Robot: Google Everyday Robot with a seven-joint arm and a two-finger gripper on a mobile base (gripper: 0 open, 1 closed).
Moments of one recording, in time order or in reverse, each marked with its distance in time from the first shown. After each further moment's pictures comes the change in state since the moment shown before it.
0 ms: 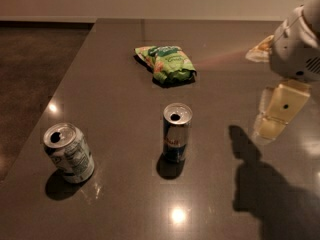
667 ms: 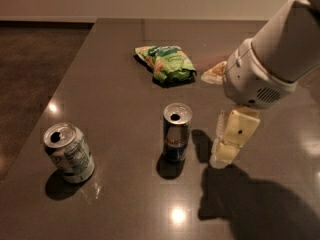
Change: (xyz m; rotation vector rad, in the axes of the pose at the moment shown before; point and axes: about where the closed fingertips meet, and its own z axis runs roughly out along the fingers) arm -0.061 0.040 0.046 -0.098 -0.155 -0.102
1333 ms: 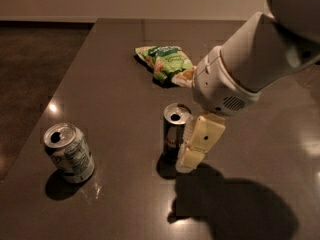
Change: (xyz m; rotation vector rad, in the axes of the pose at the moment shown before) arm -0.053 0.009 0.026 -0.009 -0.128 -0.045
